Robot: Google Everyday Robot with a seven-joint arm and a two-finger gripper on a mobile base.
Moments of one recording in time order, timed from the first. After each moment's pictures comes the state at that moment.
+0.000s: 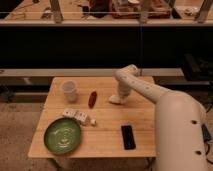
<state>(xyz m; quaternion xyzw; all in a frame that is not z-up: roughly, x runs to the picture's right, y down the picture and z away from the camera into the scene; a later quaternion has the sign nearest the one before) 0.118 0.083 0.954 -0.30 -0.05 -0.08 0.95</state>
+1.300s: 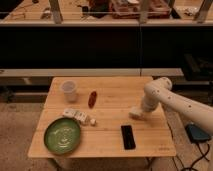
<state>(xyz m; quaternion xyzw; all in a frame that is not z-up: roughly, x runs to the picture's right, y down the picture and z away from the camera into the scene) 0.255 0.133 0.873 -0.28 -0.02 -0.02 0.96</state>
